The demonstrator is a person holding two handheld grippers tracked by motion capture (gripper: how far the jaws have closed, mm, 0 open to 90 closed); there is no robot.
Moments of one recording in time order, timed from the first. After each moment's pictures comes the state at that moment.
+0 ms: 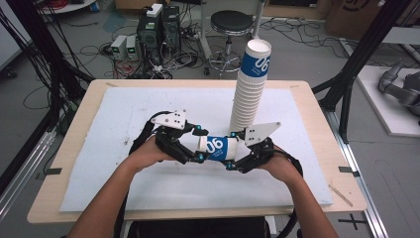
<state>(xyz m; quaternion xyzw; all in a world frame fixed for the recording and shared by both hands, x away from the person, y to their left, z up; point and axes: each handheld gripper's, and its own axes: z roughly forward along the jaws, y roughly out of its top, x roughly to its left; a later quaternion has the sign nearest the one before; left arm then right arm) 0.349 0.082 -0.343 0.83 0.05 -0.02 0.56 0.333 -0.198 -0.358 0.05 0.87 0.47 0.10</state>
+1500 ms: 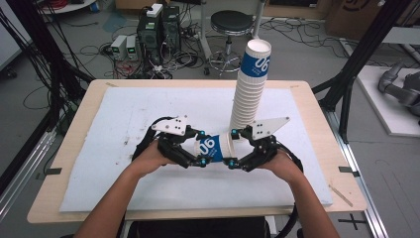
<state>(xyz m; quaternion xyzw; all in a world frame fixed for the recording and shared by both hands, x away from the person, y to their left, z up) 0.344 0.081 -0.355 0.81 0.04 -0.02 0.59 0.333 -0.205 -0.349 0.08 0.83 0.55 0.03</state>
